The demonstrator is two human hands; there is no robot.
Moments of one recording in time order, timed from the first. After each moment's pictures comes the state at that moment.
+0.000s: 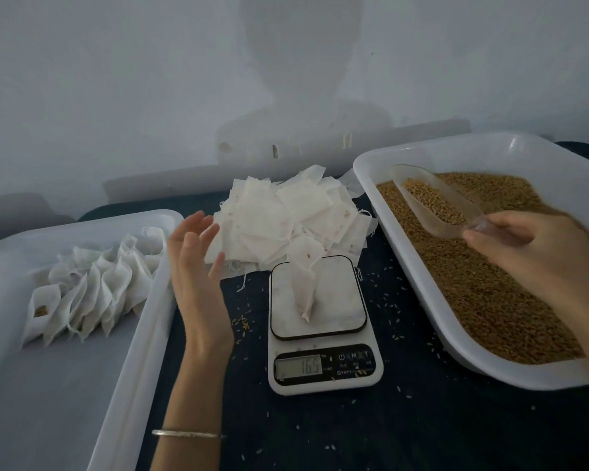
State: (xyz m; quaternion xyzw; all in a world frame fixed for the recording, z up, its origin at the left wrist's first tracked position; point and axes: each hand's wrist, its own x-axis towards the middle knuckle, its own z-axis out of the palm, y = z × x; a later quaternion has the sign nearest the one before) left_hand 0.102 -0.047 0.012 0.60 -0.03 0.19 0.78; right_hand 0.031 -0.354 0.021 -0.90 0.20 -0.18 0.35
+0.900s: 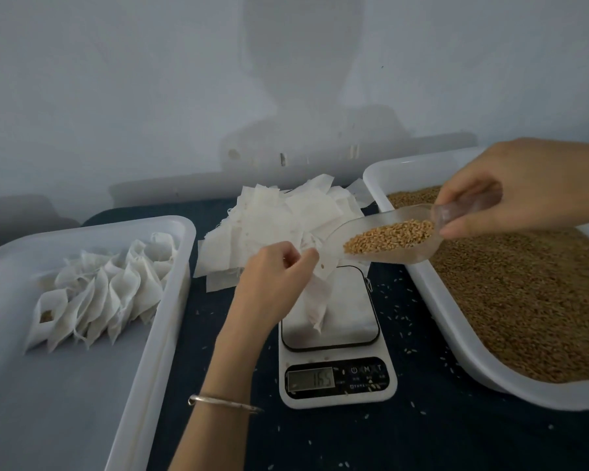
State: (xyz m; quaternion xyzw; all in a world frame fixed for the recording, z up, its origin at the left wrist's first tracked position) left_hand 0.122 -0.072 0.019 0.90 -0.12 0.00 0.43; right_hand 0.076 -0.325 0.138 -0.98 -0.11 0.06 0.14
